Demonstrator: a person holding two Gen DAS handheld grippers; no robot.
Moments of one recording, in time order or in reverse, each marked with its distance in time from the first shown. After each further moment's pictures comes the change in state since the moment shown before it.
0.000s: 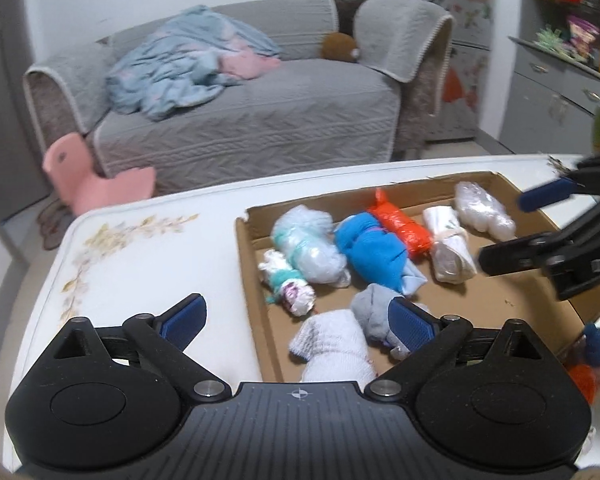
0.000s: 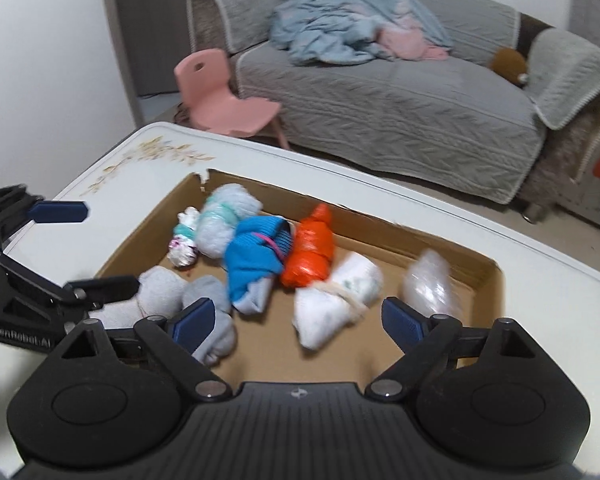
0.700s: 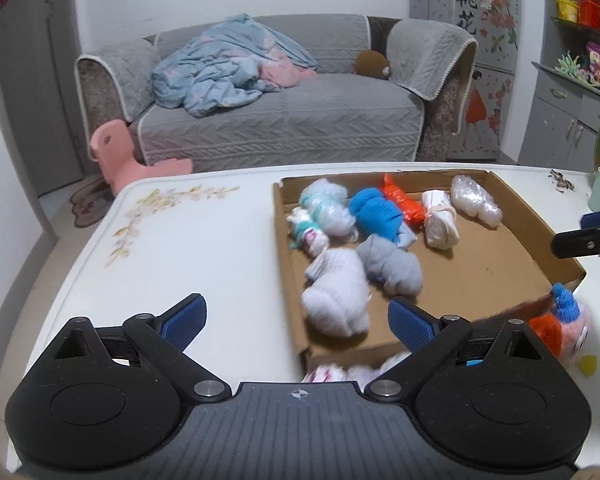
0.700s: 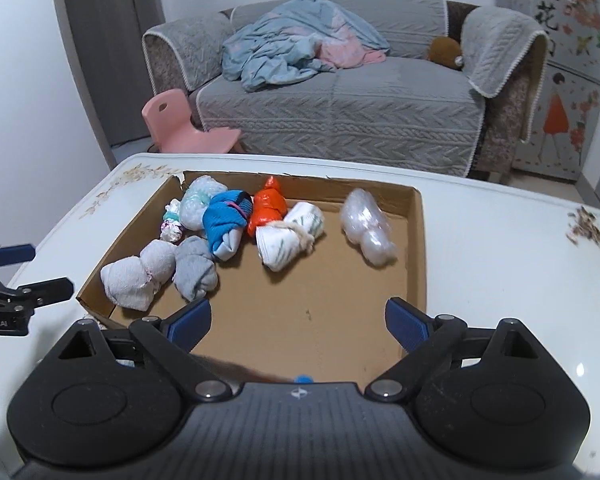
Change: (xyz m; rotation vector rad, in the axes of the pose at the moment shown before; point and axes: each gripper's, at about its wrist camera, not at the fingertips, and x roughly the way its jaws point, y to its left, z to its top) left arm -0.078 -0.002 -0.060 -0.077 -0.053 0.073; right arm -0.063 -0.020 -0.068 0.170 -0.094 -0.037
